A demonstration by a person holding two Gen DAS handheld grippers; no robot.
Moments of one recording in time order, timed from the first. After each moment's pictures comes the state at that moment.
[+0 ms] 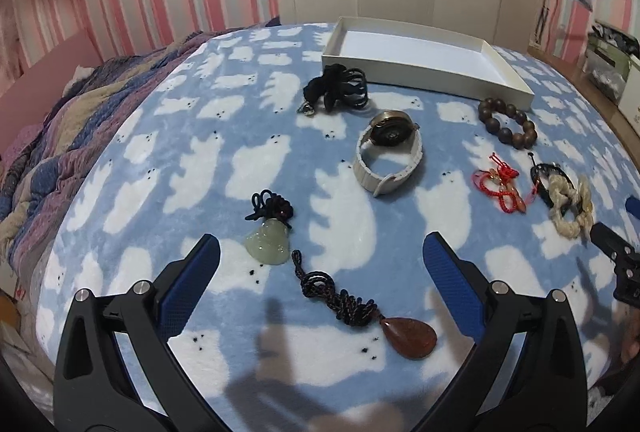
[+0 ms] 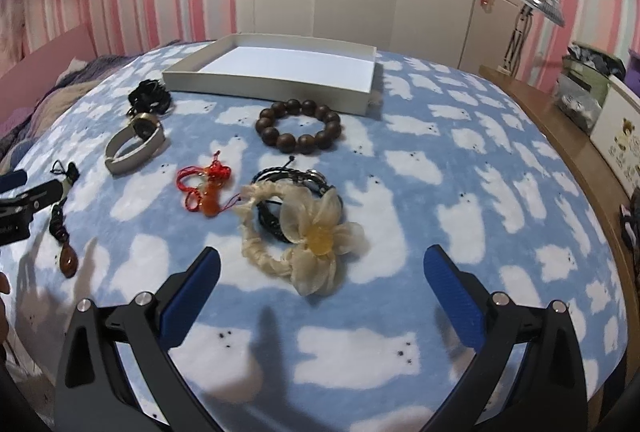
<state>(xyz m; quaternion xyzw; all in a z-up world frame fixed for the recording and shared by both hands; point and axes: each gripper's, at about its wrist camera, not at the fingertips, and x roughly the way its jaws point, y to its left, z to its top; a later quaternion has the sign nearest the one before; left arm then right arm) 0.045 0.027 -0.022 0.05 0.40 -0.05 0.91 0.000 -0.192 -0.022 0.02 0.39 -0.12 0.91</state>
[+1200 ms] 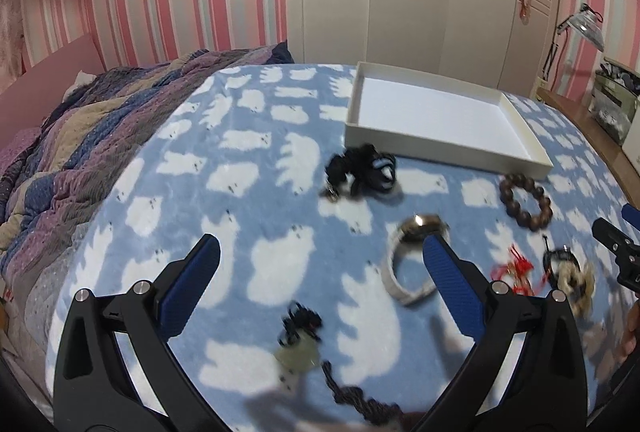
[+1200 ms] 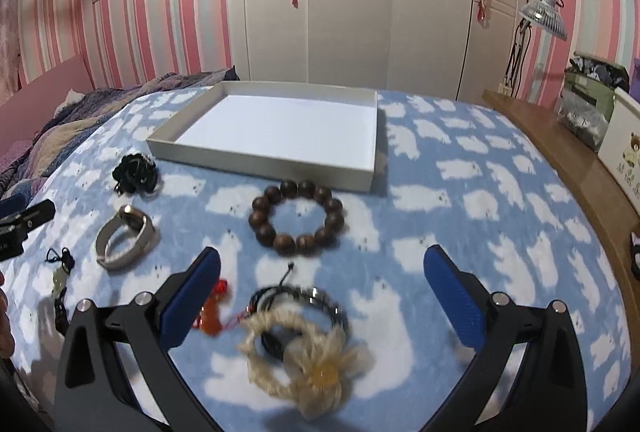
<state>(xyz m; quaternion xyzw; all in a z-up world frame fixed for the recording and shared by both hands) 0.115 0.052 0.017 0.02 0.36 -0.04 0.93 0.071 -0.210 0.015 0.05 0.34 -0.13 0.93</state>
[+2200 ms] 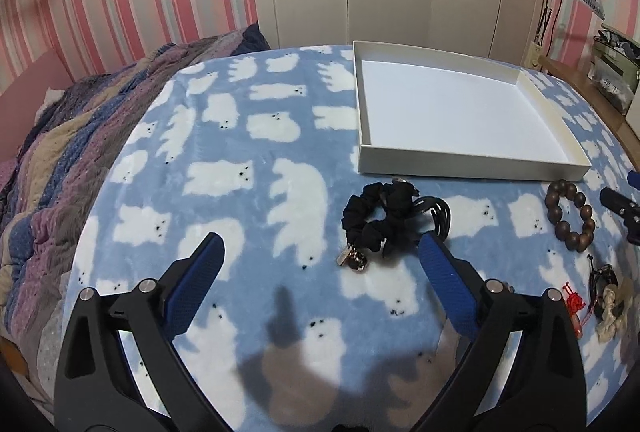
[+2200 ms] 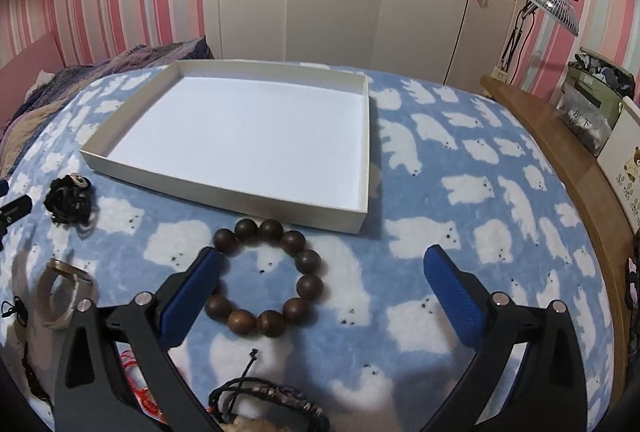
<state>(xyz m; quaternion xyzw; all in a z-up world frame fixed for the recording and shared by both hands) 0.225 0.051 -0.008 0.07 0.41 -0.09 0.91 0.164 -0.242 -0.009 0.04 0.41 -0.17 0.89</state>
